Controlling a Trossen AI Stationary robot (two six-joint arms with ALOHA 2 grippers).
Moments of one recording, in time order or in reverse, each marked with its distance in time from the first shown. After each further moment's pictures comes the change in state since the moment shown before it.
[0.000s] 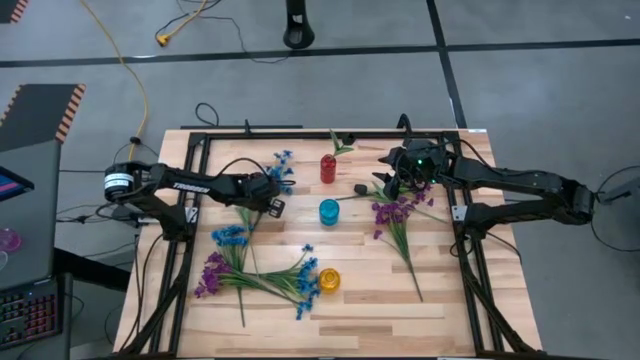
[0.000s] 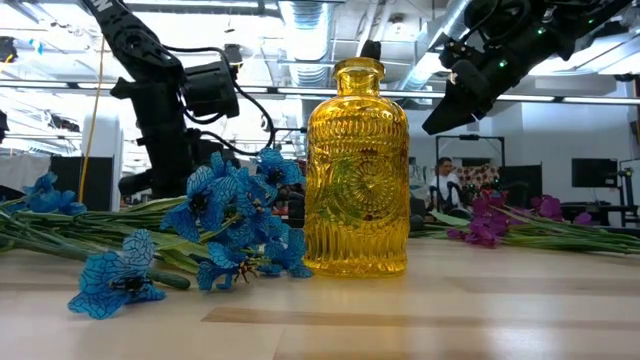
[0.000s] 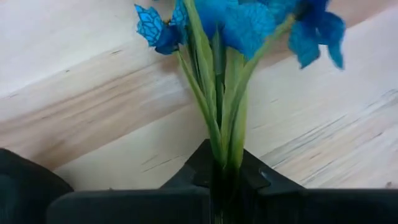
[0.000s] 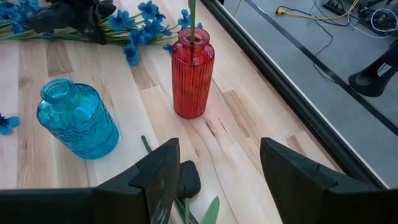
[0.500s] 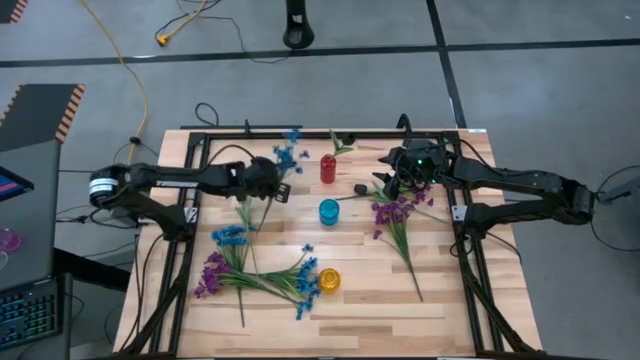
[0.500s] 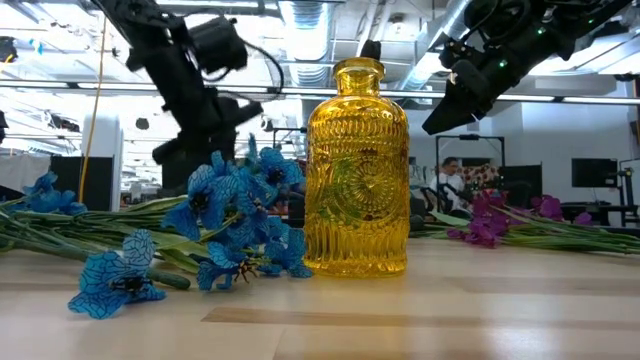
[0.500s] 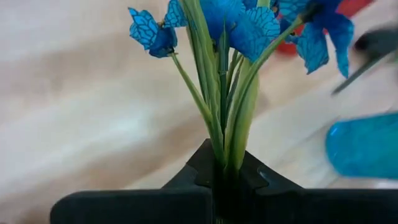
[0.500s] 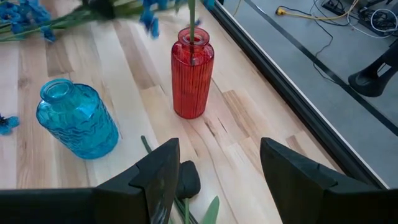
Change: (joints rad) left arm 0.034 -0.153 0.107 0.021 -0.057 0.057; right arm 0.000 0.000 0.000 0.000 0.000 0.000
